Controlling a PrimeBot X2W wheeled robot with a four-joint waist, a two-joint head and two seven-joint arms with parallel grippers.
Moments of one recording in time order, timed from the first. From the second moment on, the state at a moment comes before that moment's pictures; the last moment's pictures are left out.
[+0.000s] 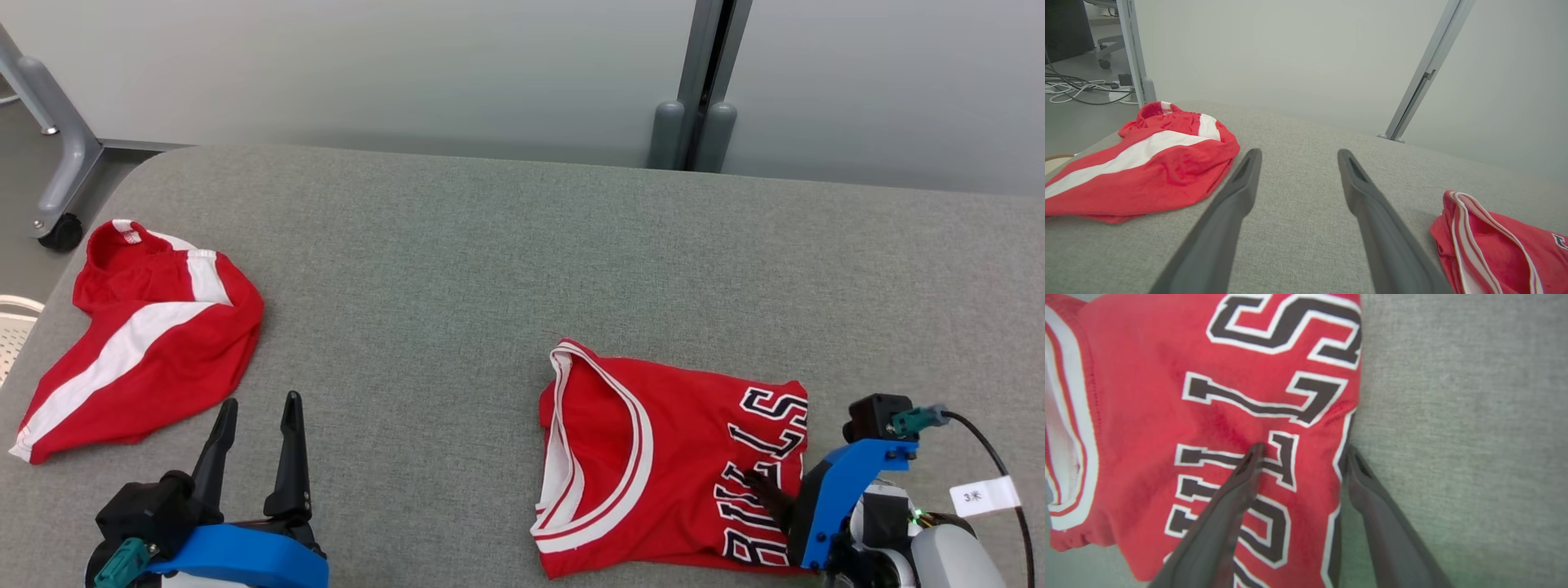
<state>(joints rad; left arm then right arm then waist) 0.02 0.29 -0.25 0.04 -0.54 0.09 -0.15 -0.20 -0.06 -0.07 0.41 0.34 0.13 0.61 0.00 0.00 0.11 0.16</state>
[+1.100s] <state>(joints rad) -0.25 0.27 -0.31 0.00 -0.47 0.01 -0.22 -0.87 -0.68 0.14 0.50 0.11 0.13 0.50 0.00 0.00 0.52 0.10</state>
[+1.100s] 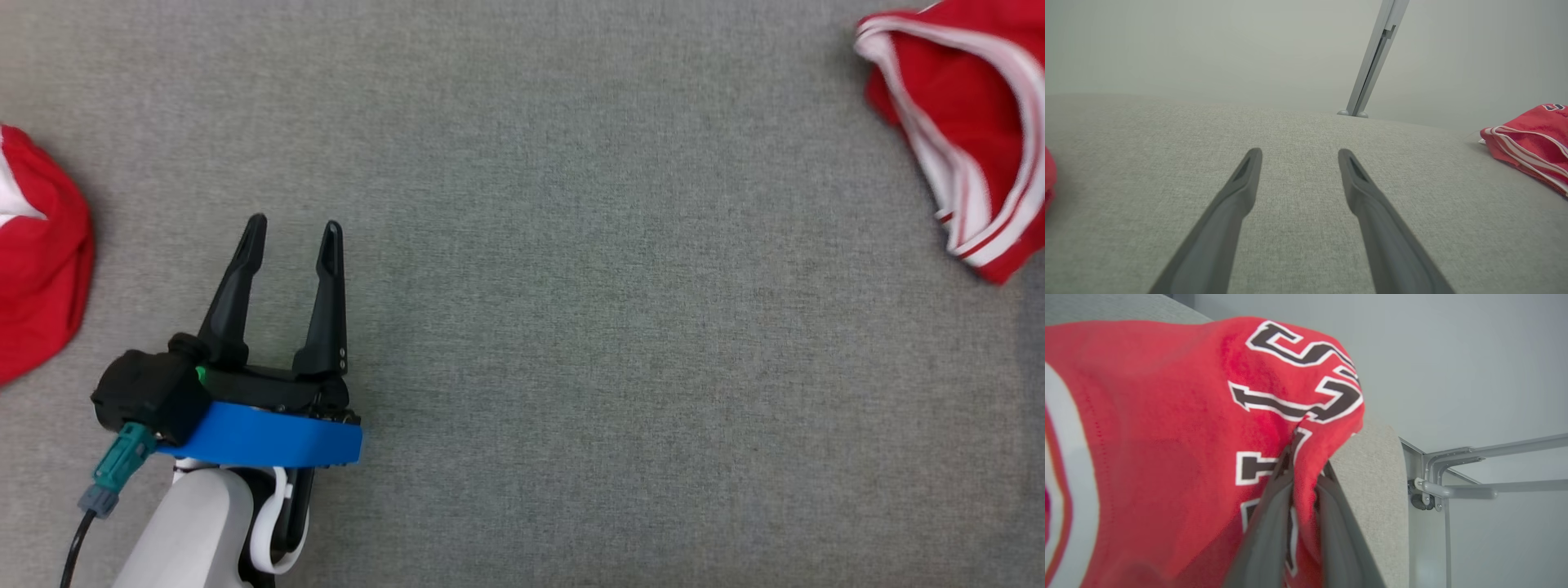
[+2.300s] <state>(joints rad) -0.33 0.29 -0.33 0.02 -0.46 0.01 -0.23 -0.74 -0.59 -0.17 0.36 -0.19 0.13 0.23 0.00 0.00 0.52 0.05</state>
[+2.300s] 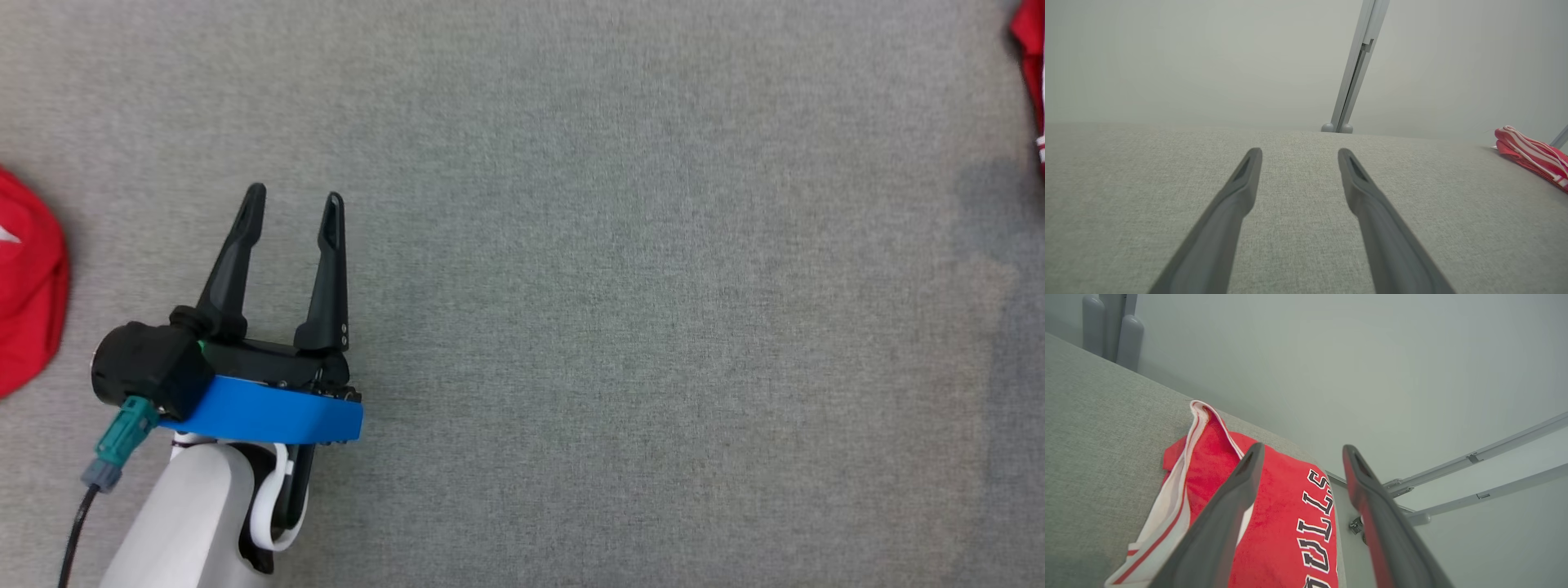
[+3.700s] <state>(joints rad) 0.00 0.25 -0.30 0.24 -0.56 0.06 -0.26 0.07 -0.05 -0.15 -0.03 0.11 0.13 0.04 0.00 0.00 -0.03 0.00</state>
